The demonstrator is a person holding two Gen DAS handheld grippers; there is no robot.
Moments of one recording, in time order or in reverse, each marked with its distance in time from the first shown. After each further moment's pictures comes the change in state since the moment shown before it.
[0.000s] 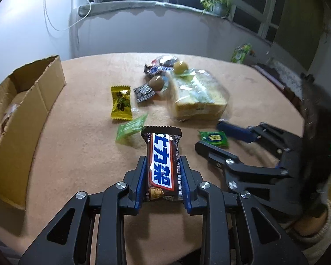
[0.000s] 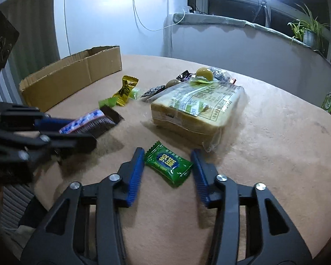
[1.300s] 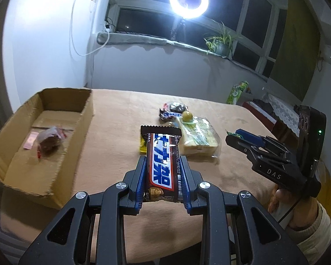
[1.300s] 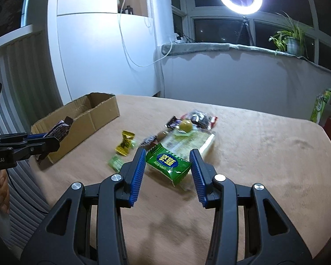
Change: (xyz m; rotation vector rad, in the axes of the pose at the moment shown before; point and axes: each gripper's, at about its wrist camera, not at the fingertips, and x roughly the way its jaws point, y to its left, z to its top) left arm -0.079 0.033 0.011 -0.081 -0.206 -0.021; right arm -0.059 -0.005 0.049 0.082 -0.169 -0.019
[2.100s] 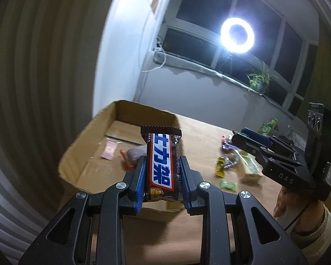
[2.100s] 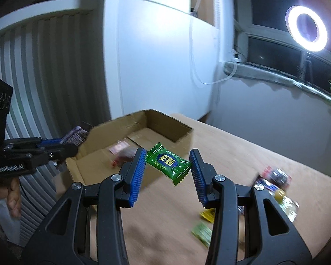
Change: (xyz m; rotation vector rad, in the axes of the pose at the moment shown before) left arm -0.056 0.133 0.004 -0.179 -0.140 0.143; right arm 0.081 0.165 0.075 -0.225 -0.029 0.194
